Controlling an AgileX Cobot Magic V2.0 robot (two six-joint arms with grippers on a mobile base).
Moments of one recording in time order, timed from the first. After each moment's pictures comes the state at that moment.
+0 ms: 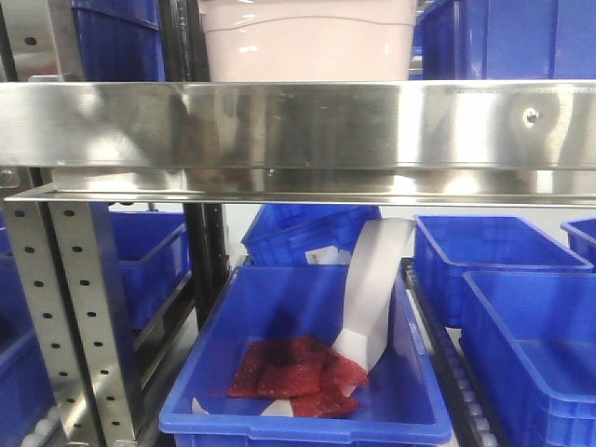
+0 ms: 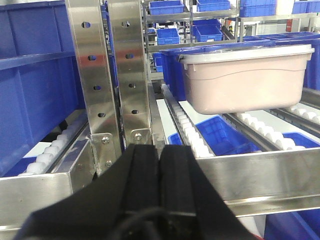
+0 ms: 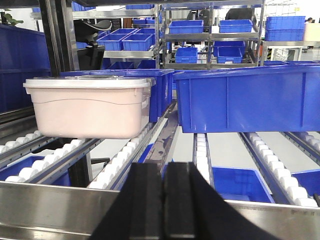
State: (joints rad) left arm -0.10 0.33 -0.43 -0.54 0.15 0.65; right arm -0.17 0.23 -0.44 0.84 0.32 -0.71
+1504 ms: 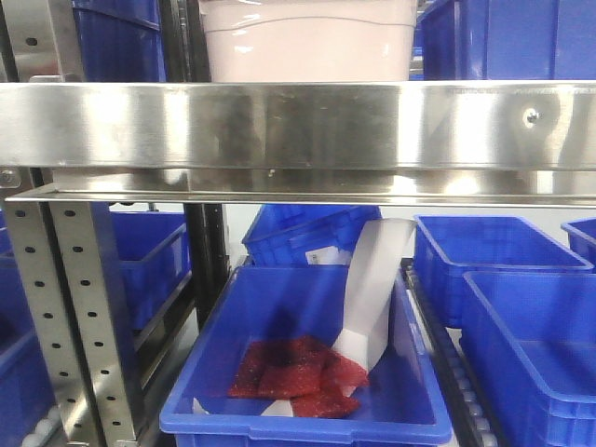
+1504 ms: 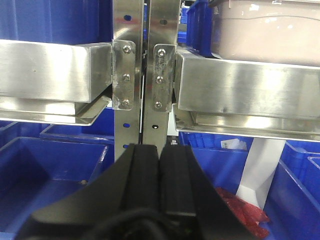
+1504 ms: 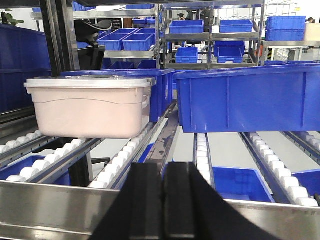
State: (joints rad) left arm -0.10 -0.01 0.03 -0.10 0.07 0.10; right arm -0.17 0.22 -0.44 0.84 0.32 -0.71
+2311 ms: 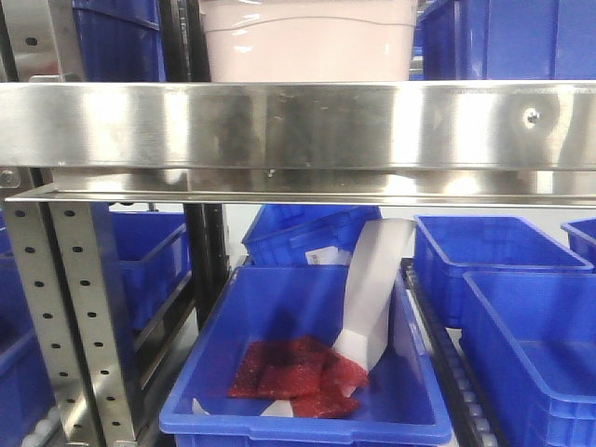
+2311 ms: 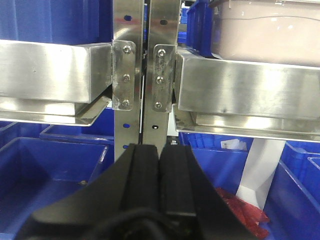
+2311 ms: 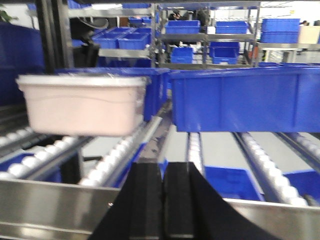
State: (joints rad) left arm -0.10 -0.01 0.03 -0.10 0.07 0.10; right arm -0.17 0.22 -0.44 0.76 0.31 -0.68
